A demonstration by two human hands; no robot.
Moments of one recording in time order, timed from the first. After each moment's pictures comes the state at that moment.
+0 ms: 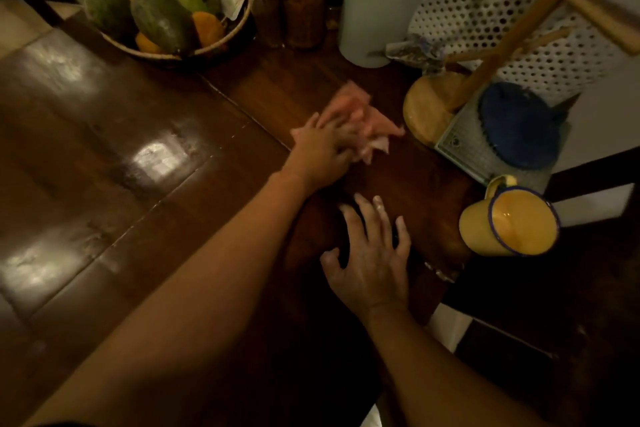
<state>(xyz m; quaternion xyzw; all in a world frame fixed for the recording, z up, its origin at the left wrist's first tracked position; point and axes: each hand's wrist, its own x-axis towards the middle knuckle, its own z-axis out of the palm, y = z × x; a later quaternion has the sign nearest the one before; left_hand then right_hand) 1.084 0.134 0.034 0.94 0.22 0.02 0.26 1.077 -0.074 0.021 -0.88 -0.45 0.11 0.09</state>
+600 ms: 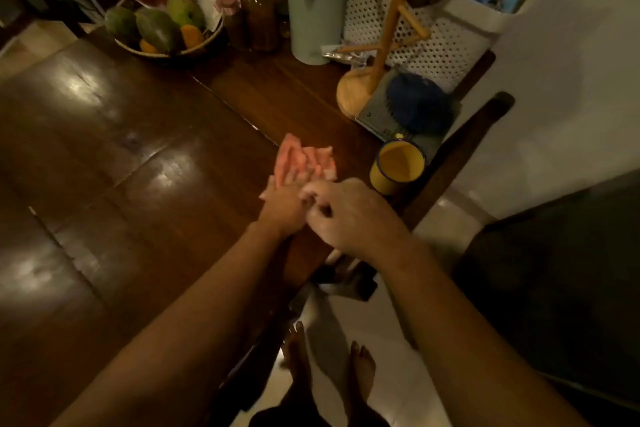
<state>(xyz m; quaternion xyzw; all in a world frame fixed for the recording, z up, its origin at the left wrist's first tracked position) 1.023 -0.042 0.044 0.91 0.32 -0.07 0.24 1.121 -0.171 0.181 -0.76 -0.56 0.30 0.15</state>
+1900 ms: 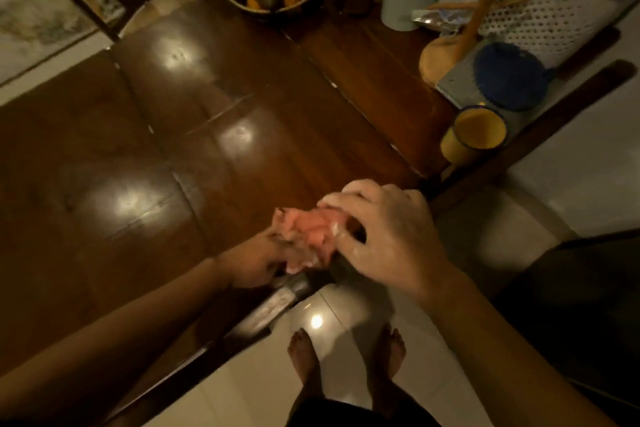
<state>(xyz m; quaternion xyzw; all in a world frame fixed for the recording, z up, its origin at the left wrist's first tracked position) 0.821 -0.147 0.082 0.93 0.14 -0.06 0.34 1.064 -0.261 0.192 -0.69 -0.67 0.23 0.17</state>
